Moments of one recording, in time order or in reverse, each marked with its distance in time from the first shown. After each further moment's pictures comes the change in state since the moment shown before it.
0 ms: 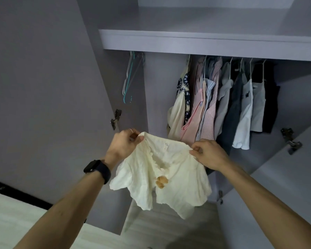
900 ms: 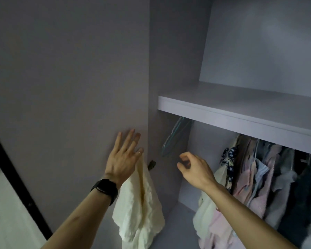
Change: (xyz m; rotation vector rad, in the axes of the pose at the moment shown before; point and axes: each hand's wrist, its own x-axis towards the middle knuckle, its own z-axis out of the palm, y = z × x) left_hand 0.025 0.006 -0.096 1.187 0.579 0.119; right_hand 0.167 -0.136 -0.027 0.116 0.053 -0.384
